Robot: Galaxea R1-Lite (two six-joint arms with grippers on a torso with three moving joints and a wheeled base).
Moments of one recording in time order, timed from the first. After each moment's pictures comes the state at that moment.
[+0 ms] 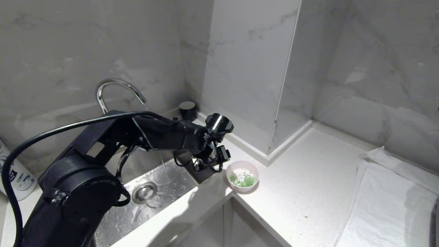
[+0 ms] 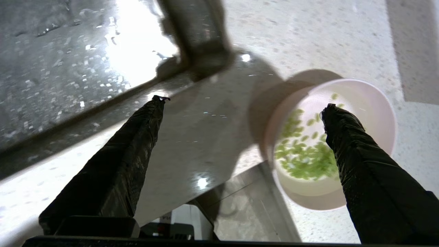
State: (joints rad) left arm -0.63 2.38 -1.83 0.40 0.22 -0.83; right arm 0.00 0.00 -0.02 0.06 0.02 -0.03
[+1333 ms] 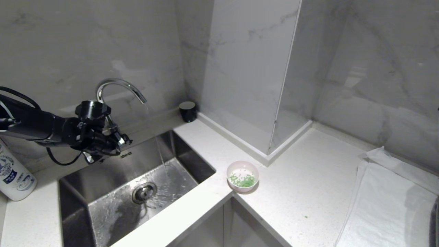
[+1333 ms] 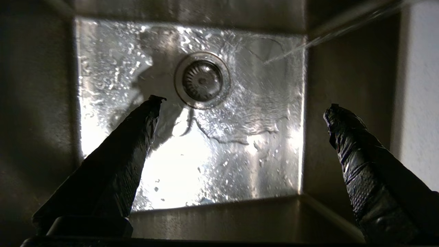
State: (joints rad) left arm 0.06 2.08 -1.32 0.04 0.14 -0.61; right arm 0.00 0.00 -0.02 0.06 0.02 -0.03
